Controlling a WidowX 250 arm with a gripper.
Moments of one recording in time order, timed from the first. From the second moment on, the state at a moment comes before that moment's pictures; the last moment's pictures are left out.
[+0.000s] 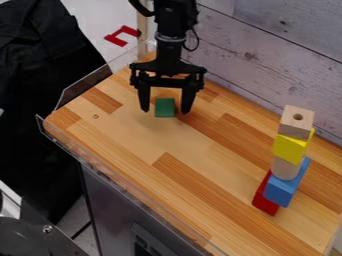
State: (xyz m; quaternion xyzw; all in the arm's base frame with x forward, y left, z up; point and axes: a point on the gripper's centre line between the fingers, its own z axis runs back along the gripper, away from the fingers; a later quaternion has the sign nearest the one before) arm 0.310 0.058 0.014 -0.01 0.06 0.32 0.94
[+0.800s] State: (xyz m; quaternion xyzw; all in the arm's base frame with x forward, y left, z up) arm 0.322 0.073 -0.007 -0.02 0.05 0.34 0.94
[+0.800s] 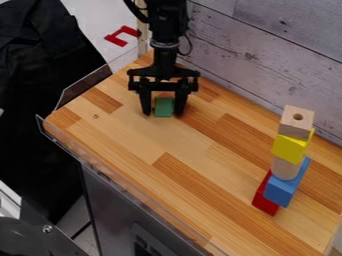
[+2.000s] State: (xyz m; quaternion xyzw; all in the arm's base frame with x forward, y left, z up) arm 0.301 -0.069 0.158 -0.02 -0.04 0.06 1.00
